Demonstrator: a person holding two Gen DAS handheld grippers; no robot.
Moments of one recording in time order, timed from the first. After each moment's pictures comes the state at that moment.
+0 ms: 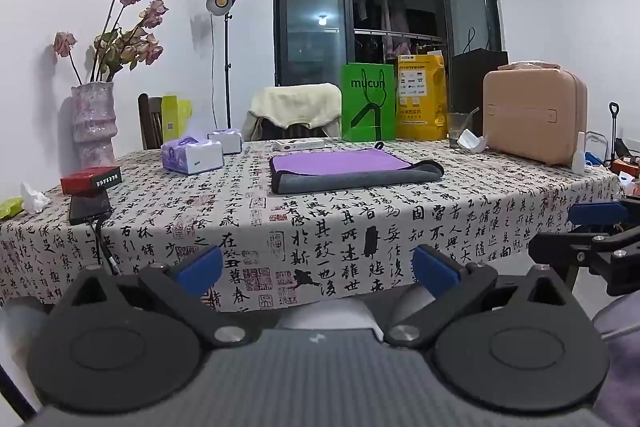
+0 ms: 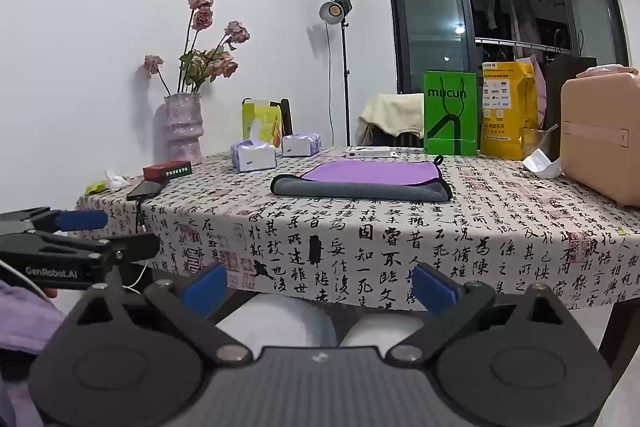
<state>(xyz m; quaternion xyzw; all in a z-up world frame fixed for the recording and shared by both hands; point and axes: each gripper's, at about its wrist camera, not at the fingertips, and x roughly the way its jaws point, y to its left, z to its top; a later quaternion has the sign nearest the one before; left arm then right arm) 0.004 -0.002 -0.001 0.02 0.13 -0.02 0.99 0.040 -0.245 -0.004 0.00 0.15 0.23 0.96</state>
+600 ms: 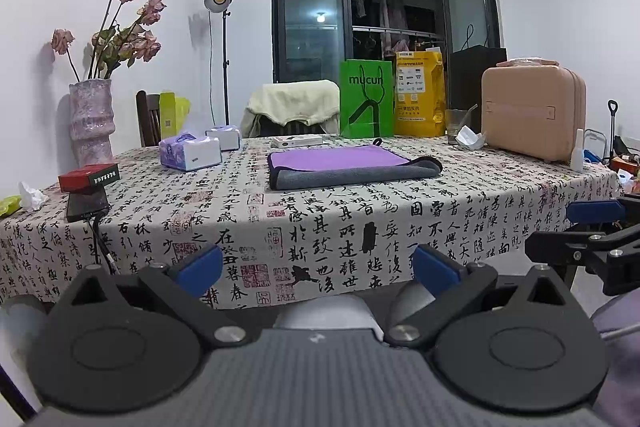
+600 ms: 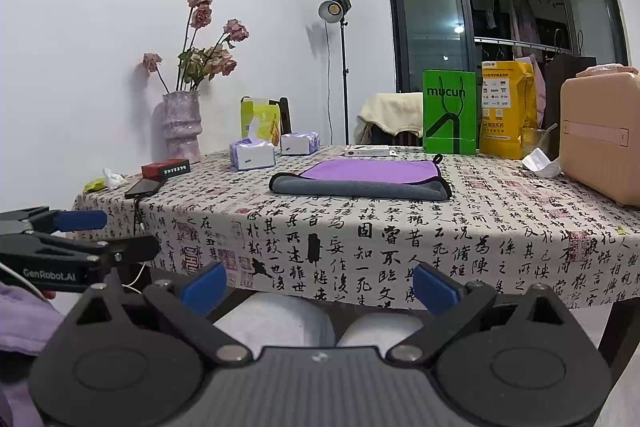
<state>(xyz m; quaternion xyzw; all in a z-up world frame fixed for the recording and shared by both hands) 0.004 -0.004 -0.004 0.02 0.13 -0.02 0.99 0.043 -0.243 -0.007 0.00 0.15 0.23 0.96</state>
